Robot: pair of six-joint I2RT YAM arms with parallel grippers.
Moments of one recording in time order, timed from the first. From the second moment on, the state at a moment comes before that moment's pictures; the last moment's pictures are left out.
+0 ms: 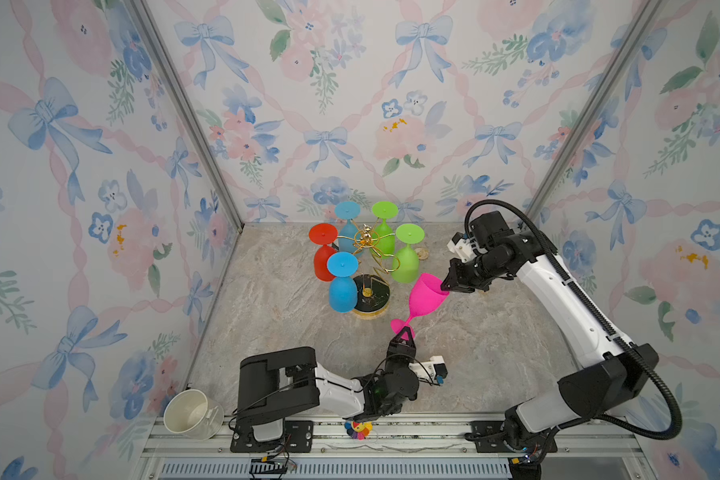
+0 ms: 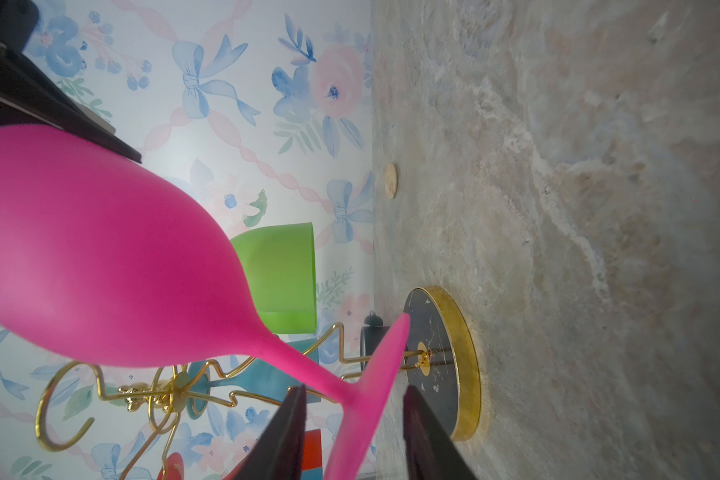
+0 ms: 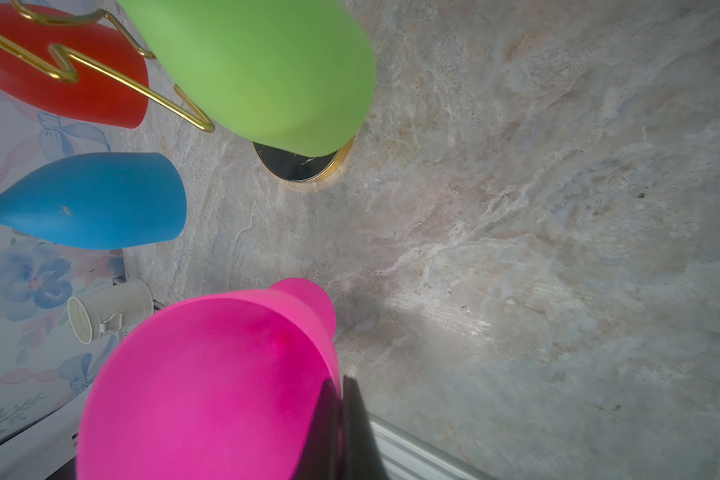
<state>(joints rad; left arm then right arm) -1.40 1.72 0.62 0.86 -1.07 1.29 0.36 1.53 1.66 -1.29 -0.38 0.34</state>
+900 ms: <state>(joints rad) -1.35 1.27 0.74 0.05 -0.61 0.24 0.25 1.42 1.54 -1.07 0.05 0.33</state>
